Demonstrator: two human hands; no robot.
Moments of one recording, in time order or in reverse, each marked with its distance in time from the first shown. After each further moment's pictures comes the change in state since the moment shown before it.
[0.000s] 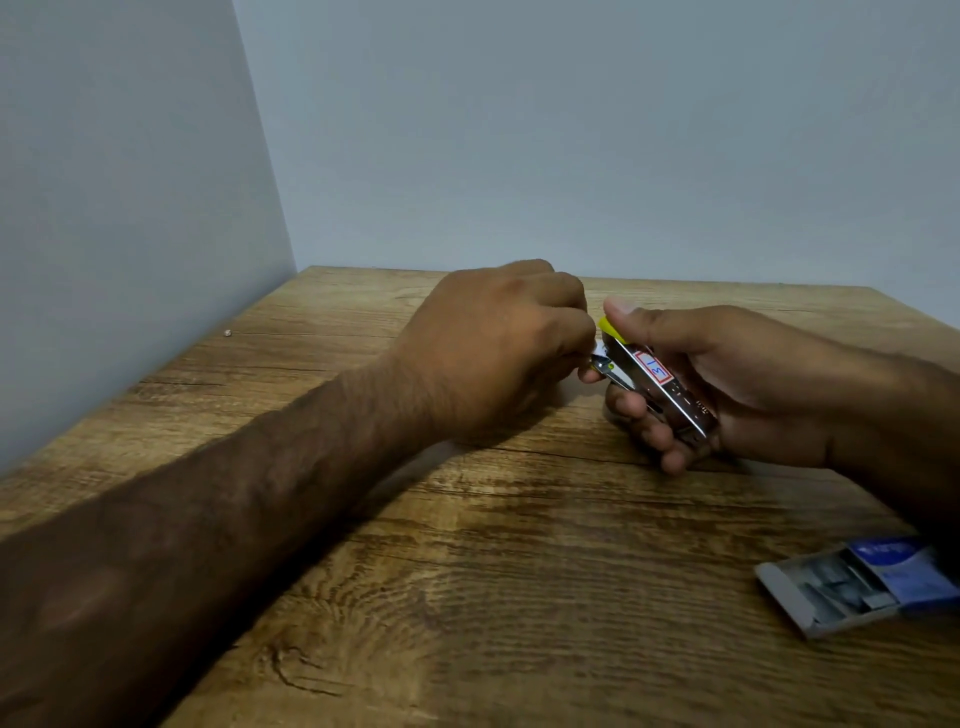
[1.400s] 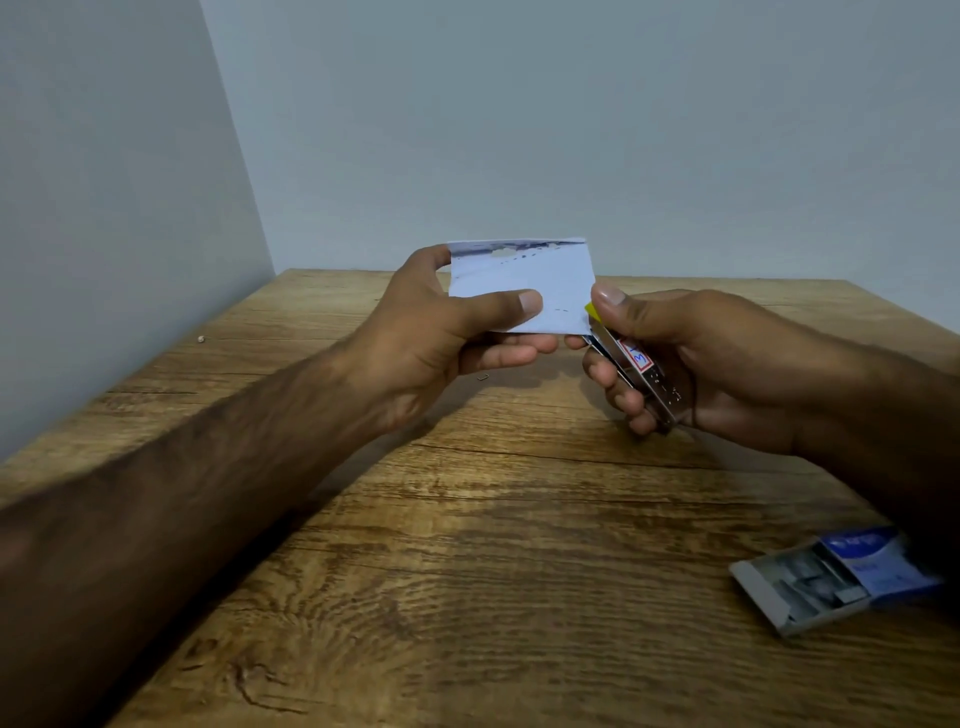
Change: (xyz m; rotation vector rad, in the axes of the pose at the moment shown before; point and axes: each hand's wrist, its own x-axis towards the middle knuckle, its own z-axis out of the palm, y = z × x) left_hand 0.002 -0.013 0.016 -1.587 0.244 -1.087; right_hand -0.001 -0.002 0.002 0.010 0.126 -0.202
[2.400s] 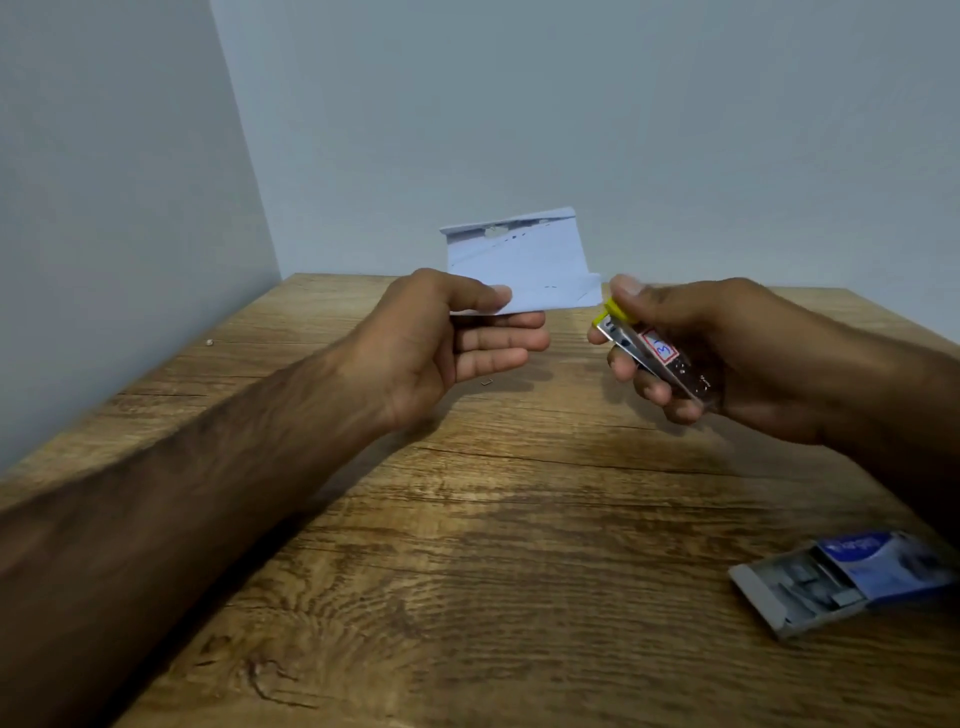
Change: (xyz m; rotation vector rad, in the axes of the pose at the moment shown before) left_hand -0.002 0.012 0.000 -0.059 0.023 -0.224; right_hand -0.007 -0.011 -0.013 -0.121 0.052 -0.015
